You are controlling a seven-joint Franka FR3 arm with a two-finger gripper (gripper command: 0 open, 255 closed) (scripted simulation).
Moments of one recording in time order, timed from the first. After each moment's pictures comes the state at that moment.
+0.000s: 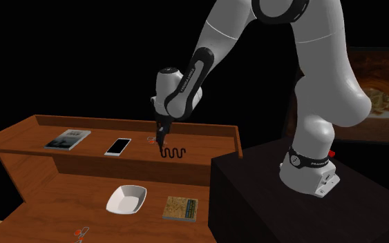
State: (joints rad) arm -0.42 0.41 -0.32 -2.26 0.04 2.84 -0.15
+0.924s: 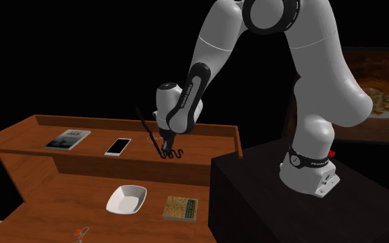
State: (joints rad) arm -0.38 0.51 -0.32 -2.27 0.06 2.85 -0.10
